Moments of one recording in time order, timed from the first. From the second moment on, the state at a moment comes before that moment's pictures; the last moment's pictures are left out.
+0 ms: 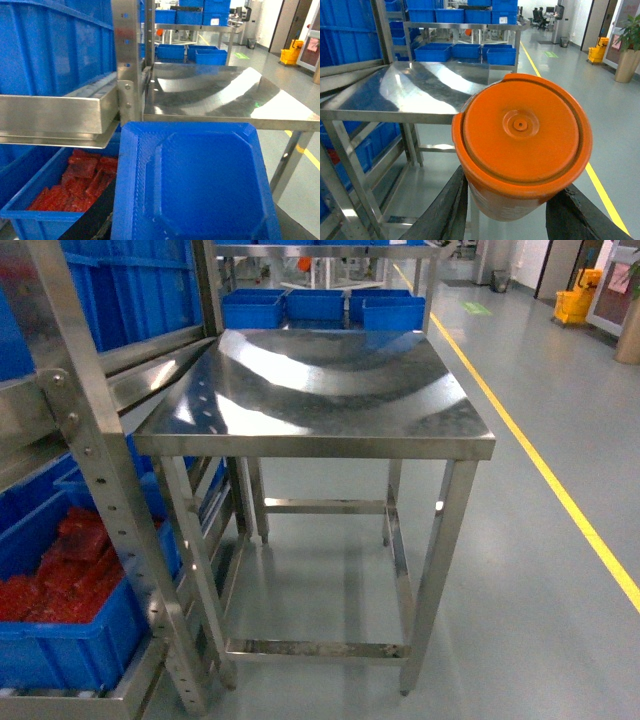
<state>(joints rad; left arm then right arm) 0.00 0.01 0.01 -0.01 0.00 0.00 0.00 0.00 0.01 -0.01 0.00 0.00</state>
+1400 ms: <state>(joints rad) 0.00 0.01 0.01 -0.01 0.00 0.00 0.00 0.00 0.01 -0.01 0.00 0.00</state>
